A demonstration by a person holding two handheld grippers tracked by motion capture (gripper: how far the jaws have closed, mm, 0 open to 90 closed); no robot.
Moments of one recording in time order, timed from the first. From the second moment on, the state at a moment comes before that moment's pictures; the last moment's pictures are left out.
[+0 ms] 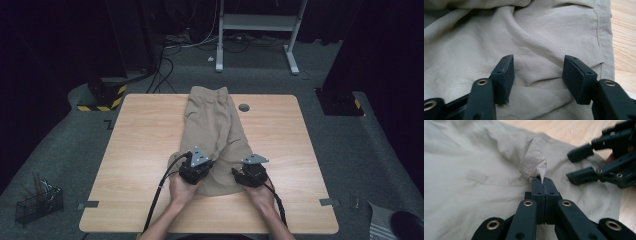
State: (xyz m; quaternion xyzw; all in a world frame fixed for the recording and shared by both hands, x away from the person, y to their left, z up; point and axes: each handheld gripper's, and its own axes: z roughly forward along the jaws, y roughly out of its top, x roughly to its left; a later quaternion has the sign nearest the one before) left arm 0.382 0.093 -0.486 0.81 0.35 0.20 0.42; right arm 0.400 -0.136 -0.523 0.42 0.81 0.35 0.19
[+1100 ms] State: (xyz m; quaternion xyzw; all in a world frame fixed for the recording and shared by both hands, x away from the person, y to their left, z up) left arm 0.407 0.094 -0.478 0.80 0.38 0.20 0.43; right arm 0.408 -0.130 -0.524 0.41 0.82 0.35 0.19
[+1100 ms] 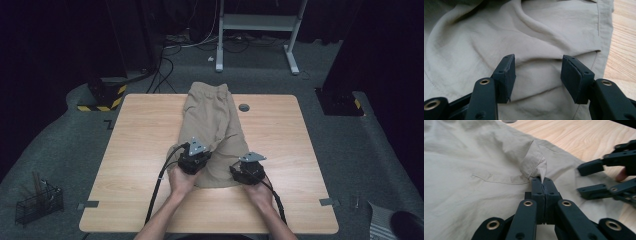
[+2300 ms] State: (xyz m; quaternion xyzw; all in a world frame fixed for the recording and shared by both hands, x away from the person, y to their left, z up) left arm 0.352 0.163 -0.516 0.75 0.52 0.21 0.35; right arm 0.420 -0.102 -0.480 0.37 0.82 0.40 0.16
